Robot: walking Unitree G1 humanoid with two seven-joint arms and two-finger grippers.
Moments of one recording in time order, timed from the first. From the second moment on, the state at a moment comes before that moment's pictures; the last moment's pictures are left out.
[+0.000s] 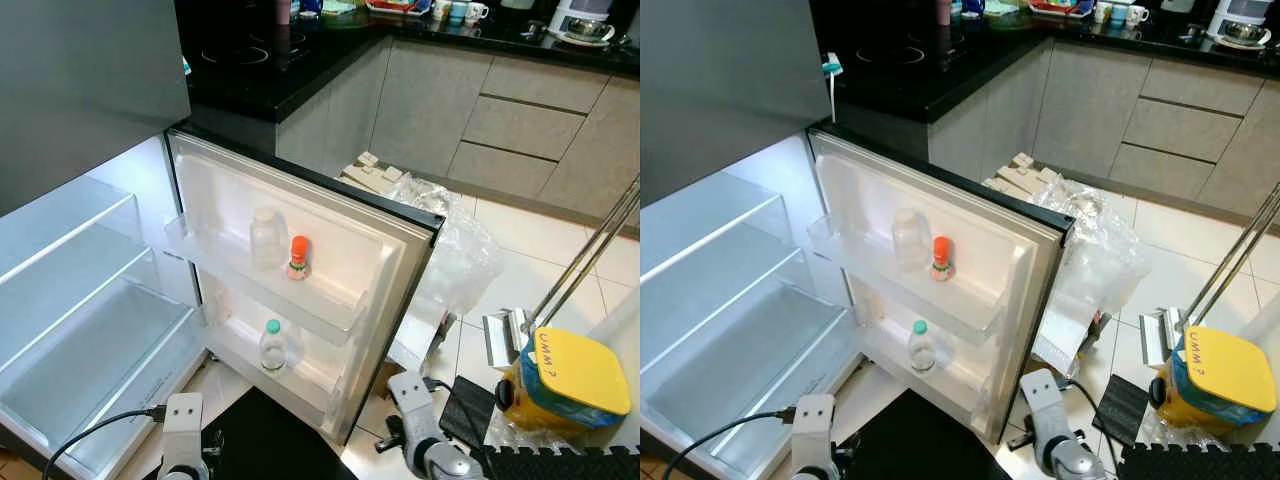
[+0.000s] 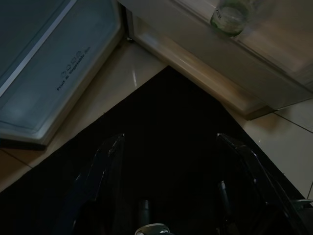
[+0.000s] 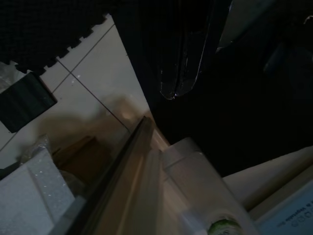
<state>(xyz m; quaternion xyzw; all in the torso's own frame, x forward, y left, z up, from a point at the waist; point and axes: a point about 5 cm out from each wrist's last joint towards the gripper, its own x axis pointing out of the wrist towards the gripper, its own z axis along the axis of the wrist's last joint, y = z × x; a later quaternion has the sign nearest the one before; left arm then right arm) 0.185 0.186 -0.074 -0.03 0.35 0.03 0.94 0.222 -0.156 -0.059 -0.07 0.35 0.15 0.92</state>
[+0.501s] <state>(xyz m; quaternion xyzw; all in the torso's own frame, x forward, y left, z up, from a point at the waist) 0.189 0.197 -0.067 -0.01 0.32 0.03 0.95 0.225 -0.201 -0.054 -0.13 0.36 0.07 0.92</state>
